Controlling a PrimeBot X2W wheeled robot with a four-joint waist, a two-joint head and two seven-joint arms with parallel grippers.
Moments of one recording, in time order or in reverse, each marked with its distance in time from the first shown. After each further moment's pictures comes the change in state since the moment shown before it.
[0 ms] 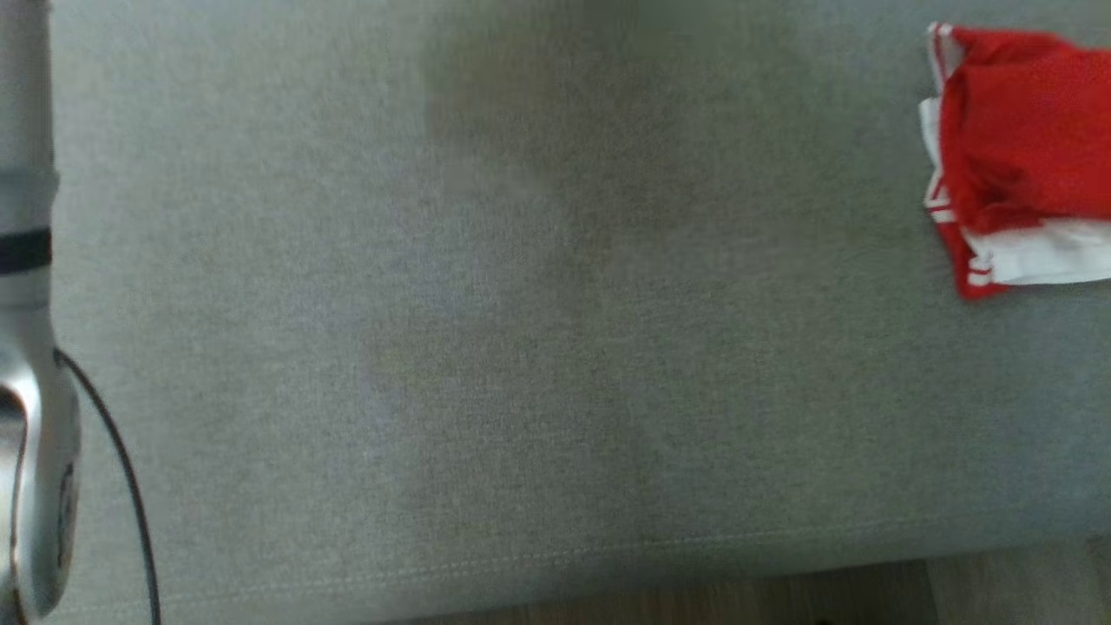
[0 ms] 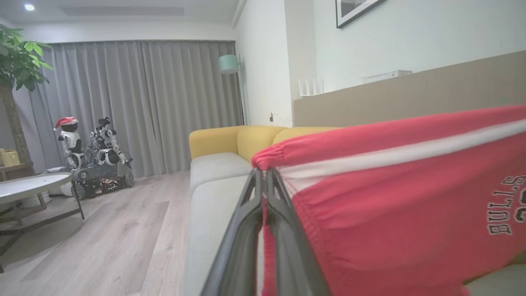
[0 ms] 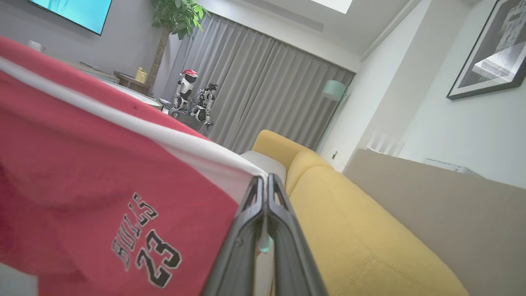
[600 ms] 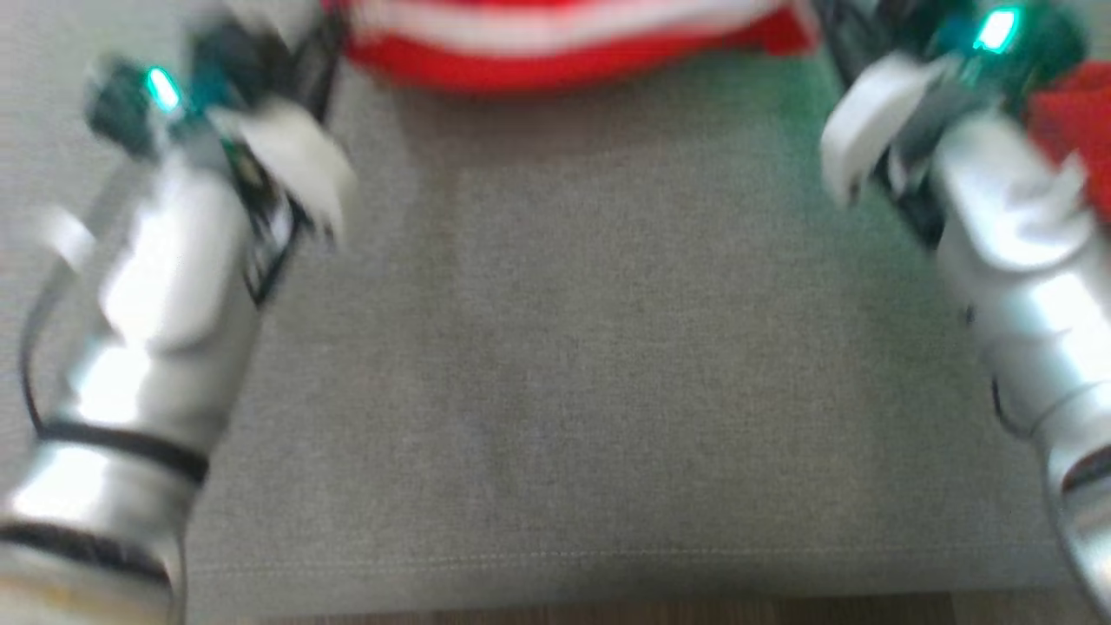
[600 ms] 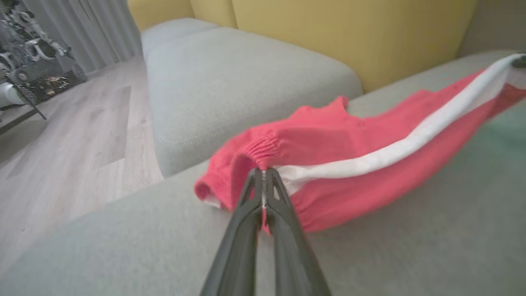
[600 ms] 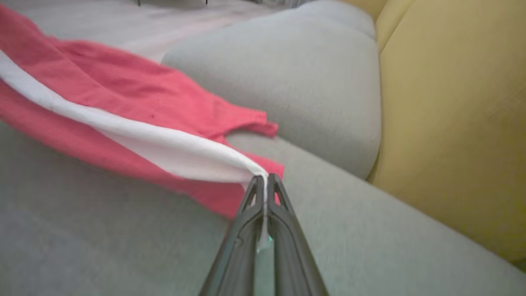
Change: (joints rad) left arm 0.313 -0.051 -0.272 0.298 0.055 -0.053 -0.155; right arm 0.300 0.110 0.188 0.460 0.045 0.000 -0.159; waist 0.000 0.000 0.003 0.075
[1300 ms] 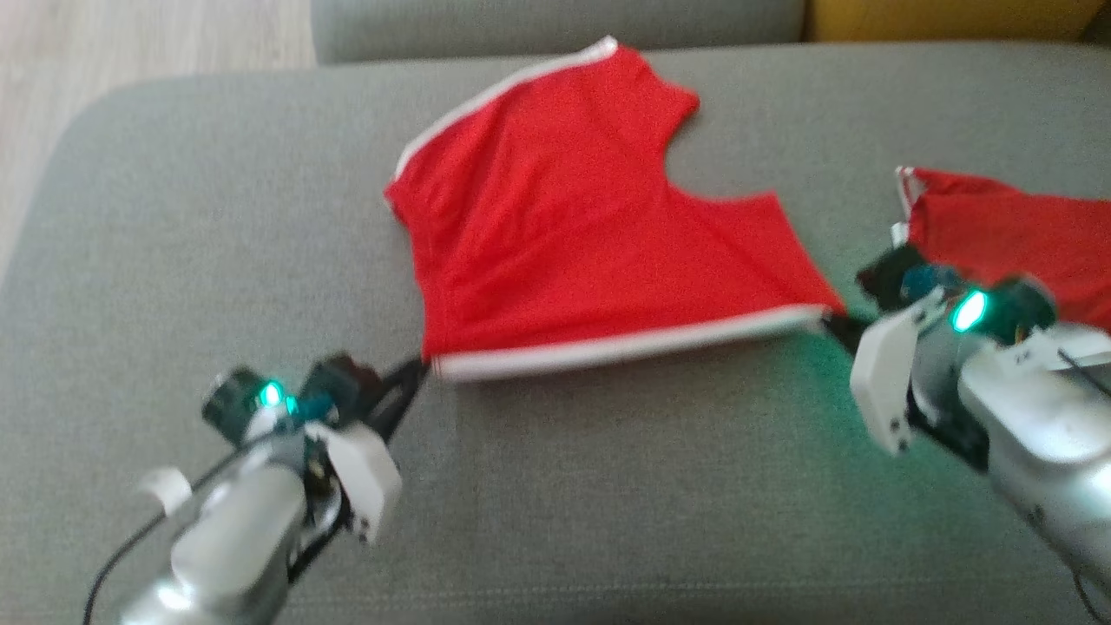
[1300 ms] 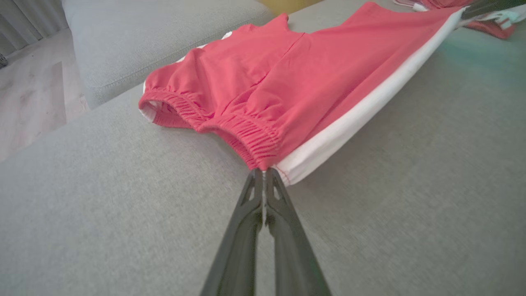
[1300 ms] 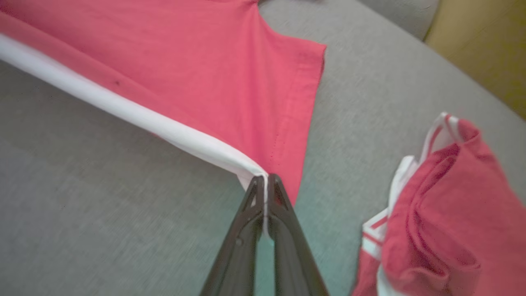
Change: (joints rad) left arm 0.457 0.114 -0.286 -0.167 -0.106 -0.007 0.000; right arm 0.329 -0.266 0.461 -0.227 0.440 0.000 0.303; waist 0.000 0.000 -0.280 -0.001
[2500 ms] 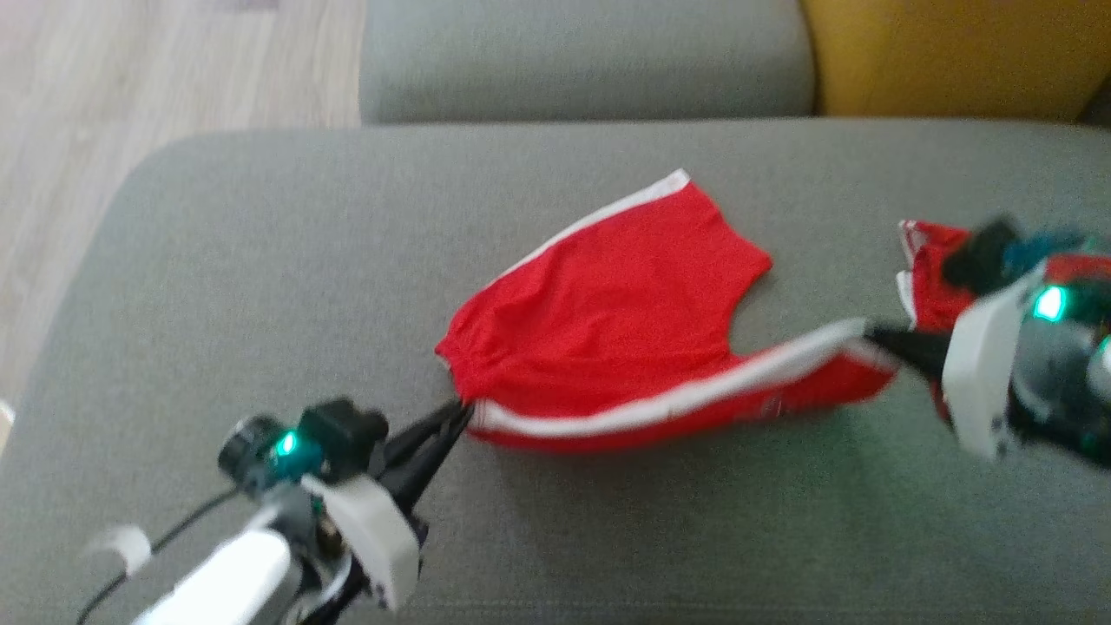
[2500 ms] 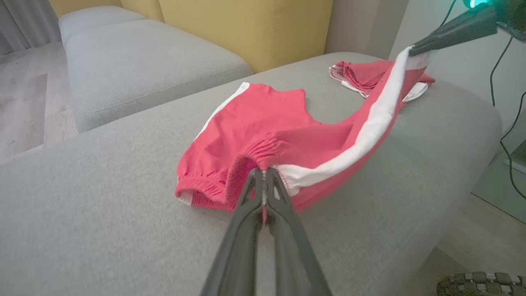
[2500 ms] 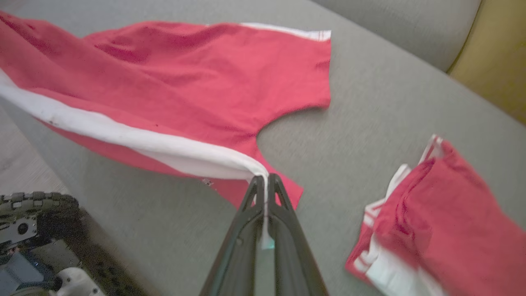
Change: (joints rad) left arm 0.266 0.175 0.029 -0.637 -0.186 0.105 0.230; right arm 0.057 -0.391 0.031 -0.611 0.363 0.000 0.279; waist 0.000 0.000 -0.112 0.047
